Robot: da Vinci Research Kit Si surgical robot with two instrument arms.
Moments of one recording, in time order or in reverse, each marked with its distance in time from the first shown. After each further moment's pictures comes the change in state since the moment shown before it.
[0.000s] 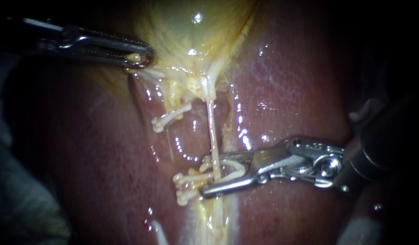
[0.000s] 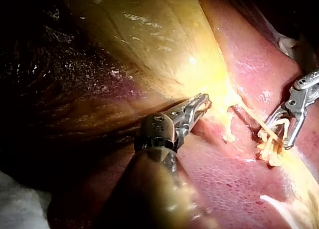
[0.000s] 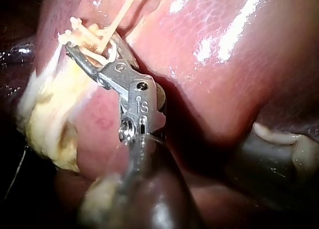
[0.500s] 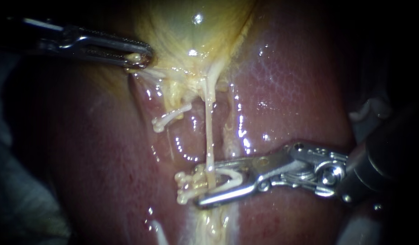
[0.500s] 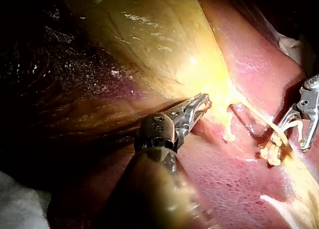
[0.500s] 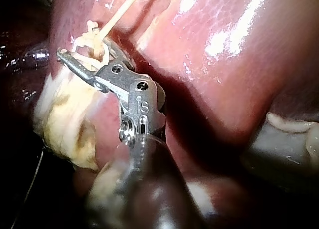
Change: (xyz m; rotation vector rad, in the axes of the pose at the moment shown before) right arm 0.001 -0.003 0.001 0.112 -0.016 0.030; left arm 0.000 0.000 0.000 0.000 0.000 0.000
